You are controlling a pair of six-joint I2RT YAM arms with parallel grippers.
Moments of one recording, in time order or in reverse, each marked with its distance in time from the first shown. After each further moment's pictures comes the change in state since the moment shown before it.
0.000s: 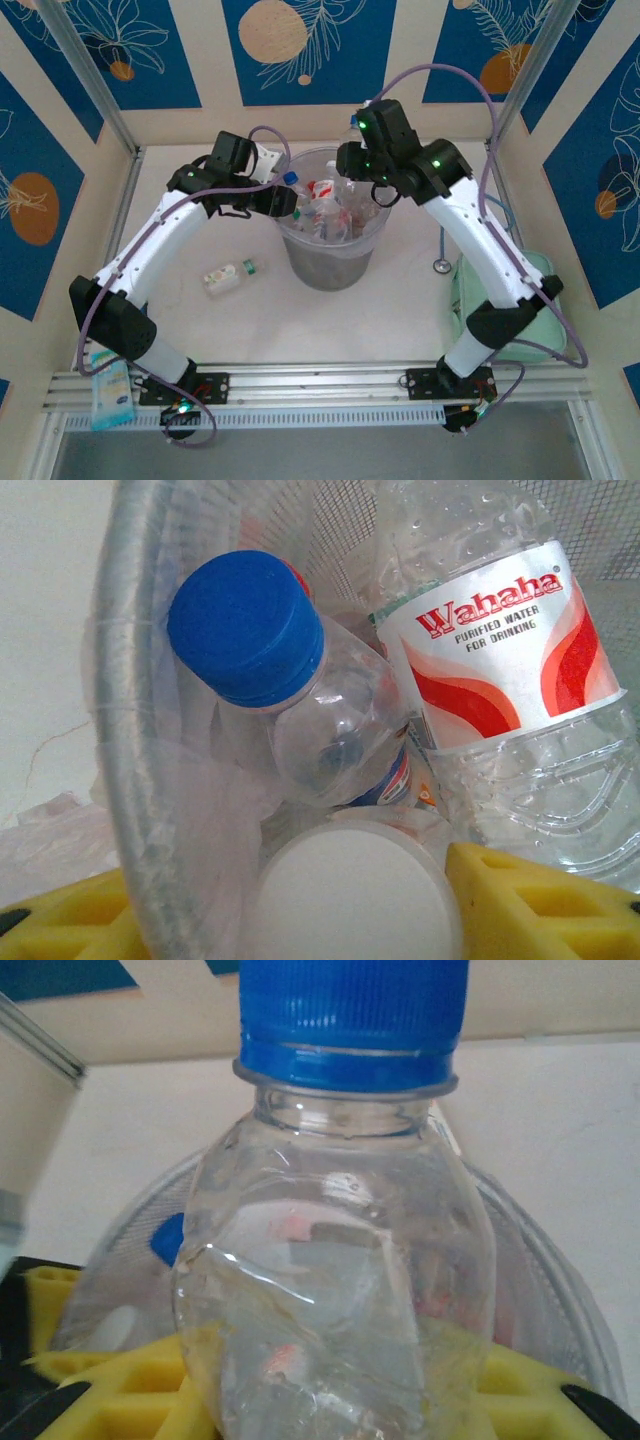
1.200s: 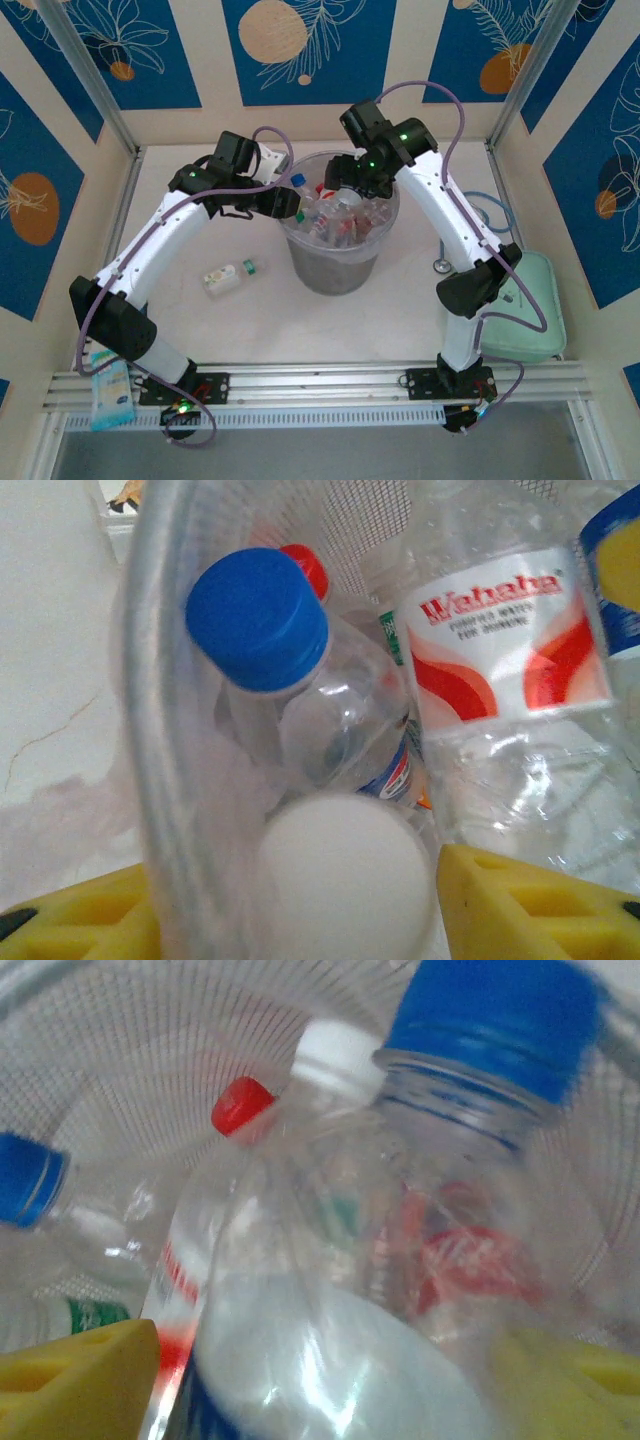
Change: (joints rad) left arm -0.018 0.000 0.013 -0.010 0.018 0.006; right arm -0.083 0.228 0.167 -0.315 -0.200 0.127
